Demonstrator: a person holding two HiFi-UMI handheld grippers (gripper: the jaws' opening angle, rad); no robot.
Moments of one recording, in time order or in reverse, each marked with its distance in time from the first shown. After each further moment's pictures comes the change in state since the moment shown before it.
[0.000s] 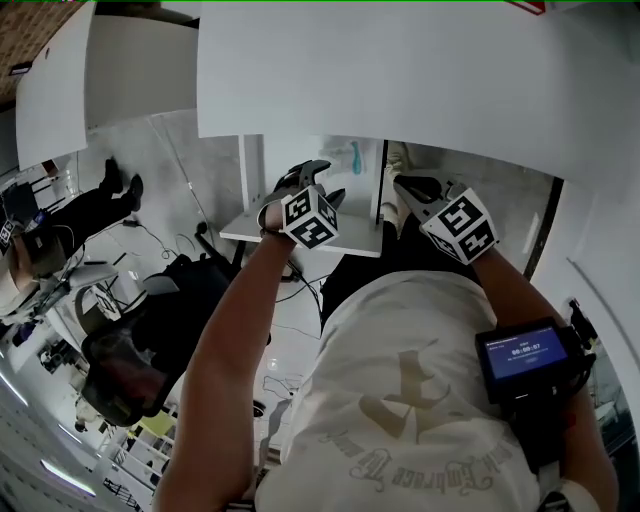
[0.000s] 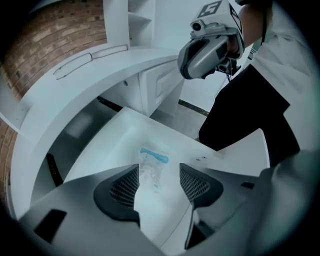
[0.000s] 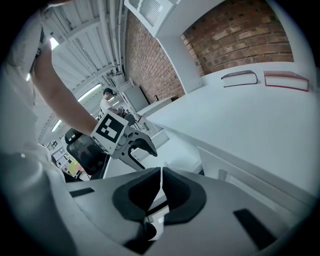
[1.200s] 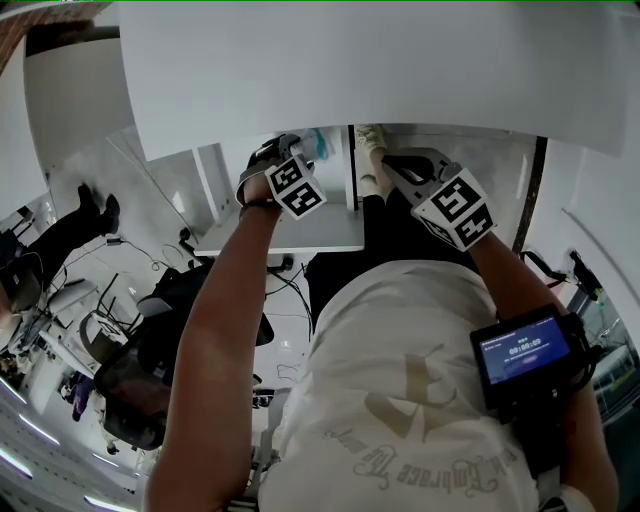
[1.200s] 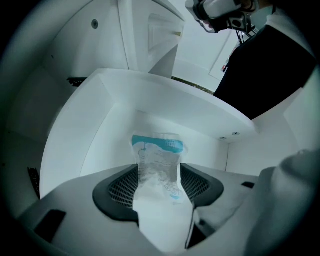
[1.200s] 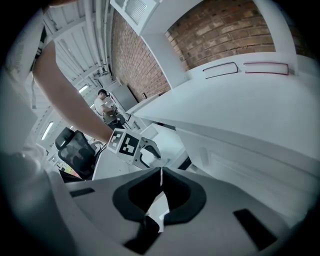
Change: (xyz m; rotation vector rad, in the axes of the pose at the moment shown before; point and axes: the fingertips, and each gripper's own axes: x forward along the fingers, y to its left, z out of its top) left arm 0.082 0.015 -0.019 0.171 0.192 -0.037; right arm -0.021 -0.025 -0.026 0.102 0.031 -0.094
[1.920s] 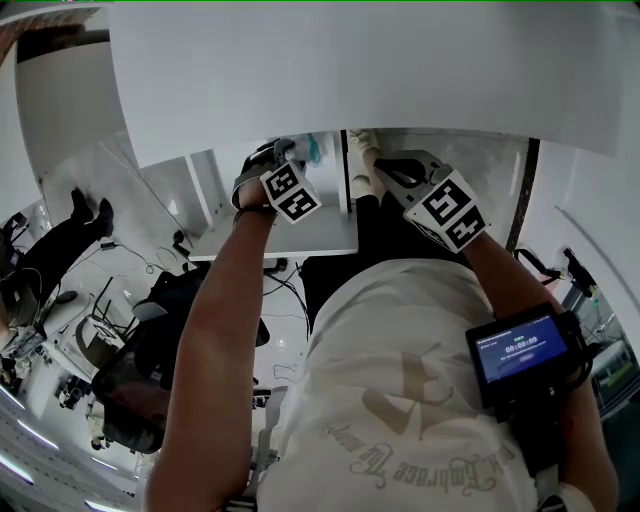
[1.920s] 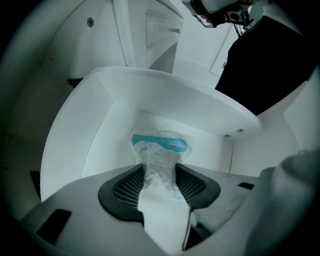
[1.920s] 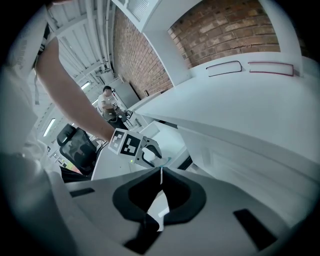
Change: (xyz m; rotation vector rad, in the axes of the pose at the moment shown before) left arm 0.004 -0.001 -0.005 0.012 0.010 0.034; right arm 0.003 0.006 -0.002 -0.031 0.029 0.014
